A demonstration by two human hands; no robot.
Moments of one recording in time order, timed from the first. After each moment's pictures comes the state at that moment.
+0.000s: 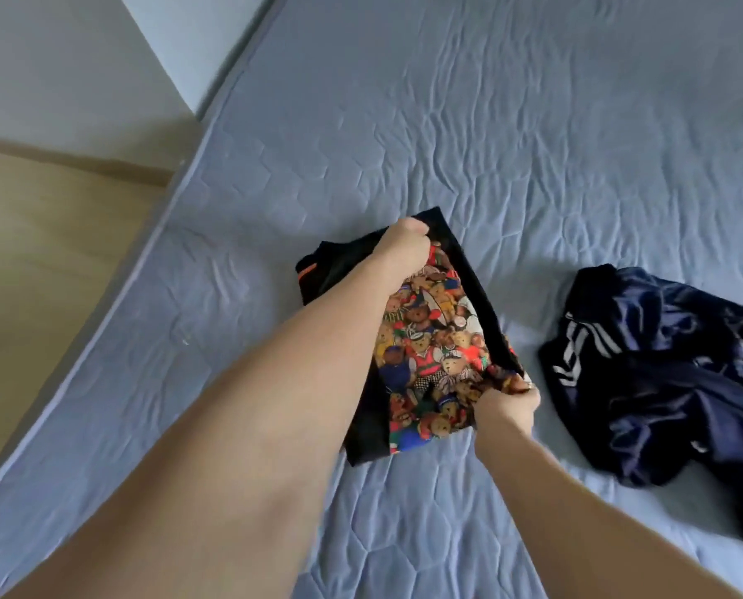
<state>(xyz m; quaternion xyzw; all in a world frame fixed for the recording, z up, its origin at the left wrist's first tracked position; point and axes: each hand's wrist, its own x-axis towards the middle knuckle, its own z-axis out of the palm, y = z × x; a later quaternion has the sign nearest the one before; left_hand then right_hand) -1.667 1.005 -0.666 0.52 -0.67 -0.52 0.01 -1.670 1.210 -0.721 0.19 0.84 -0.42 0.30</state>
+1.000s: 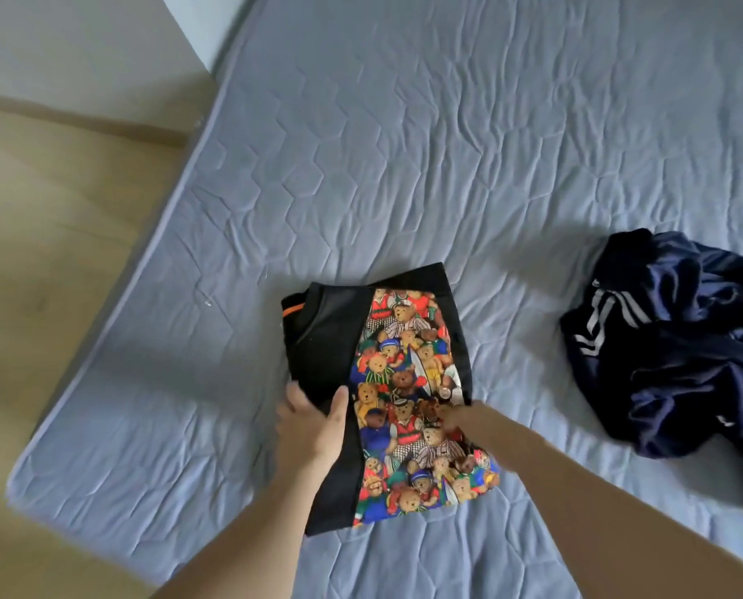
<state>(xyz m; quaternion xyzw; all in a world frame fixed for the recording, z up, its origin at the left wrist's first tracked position) -1.456 1.162 -0.756 0.75 -0.56 -0.33 -0.08 -1.659 1.242 -0.763 -0.09 0.75 -0.11 0.64</state>
